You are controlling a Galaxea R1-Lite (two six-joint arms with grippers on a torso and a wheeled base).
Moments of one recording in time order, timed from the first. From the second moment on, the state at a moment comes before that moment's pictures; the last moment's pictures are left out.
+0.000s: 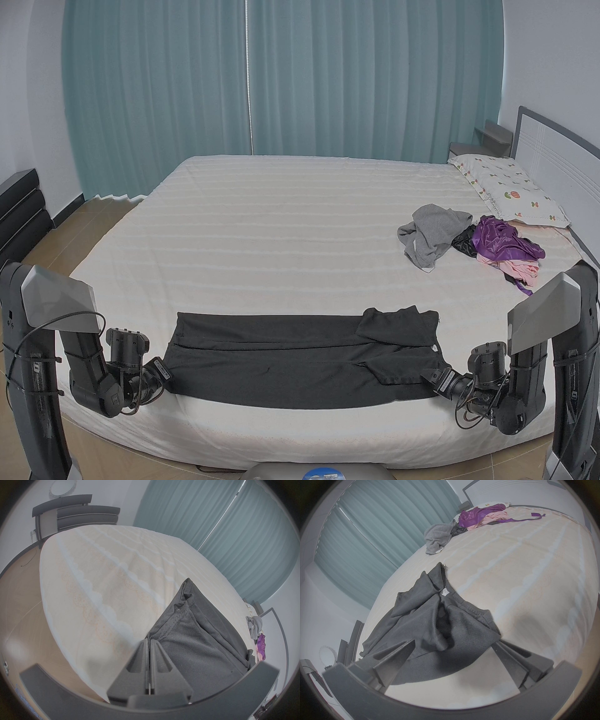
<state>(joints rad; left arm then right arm) -0.06 2.34 -0.41 -1.11 0.14 -0.75 0.28 2.44 -0.23 -1.49 -0.10 0.80</state>
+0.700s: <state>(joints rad) -0.05 2.30 -0.38 -1.11 0.14 -0.70 0.27 2.39 -0.20 -1.51 -0.10 0.81</state>
